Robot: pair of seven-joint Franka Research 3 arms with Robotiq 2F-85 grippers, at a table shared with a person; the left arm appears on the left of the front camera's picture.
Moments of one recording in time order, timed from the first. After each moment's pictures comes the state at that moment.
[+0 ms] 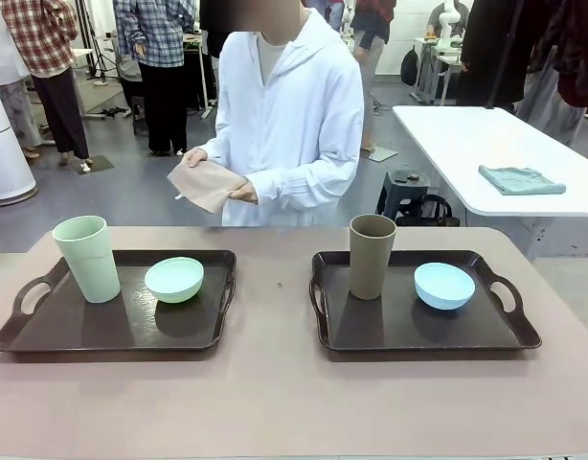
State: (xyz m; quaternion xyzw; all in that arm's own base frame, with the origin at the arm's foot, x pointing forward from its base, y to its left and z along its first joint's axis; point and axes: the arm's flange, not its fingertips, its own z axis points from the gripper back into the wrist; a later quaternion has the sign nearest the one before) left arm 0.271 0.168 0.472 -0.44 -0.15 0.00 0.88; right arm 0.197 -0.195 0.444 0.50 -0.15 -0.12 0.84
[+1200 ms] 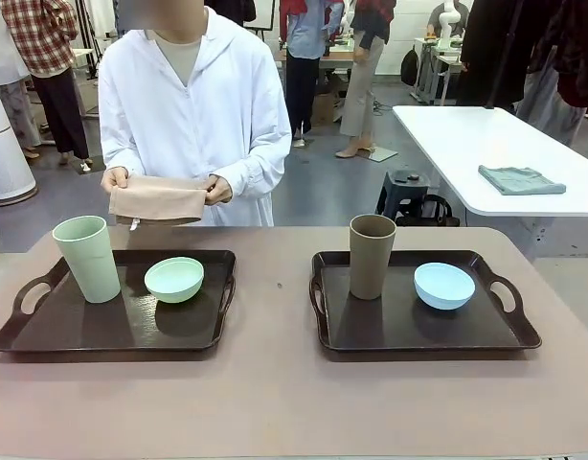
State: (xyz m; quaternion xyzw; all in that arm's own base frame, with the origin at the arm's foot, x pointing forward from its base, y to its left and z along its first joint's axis) left arm 0.271 0.168 0.472 -0.44 -0.15 0.00 0.88; right arm 0.197 -0.196 0.443 0.50 -0.15 -0.12 0.84
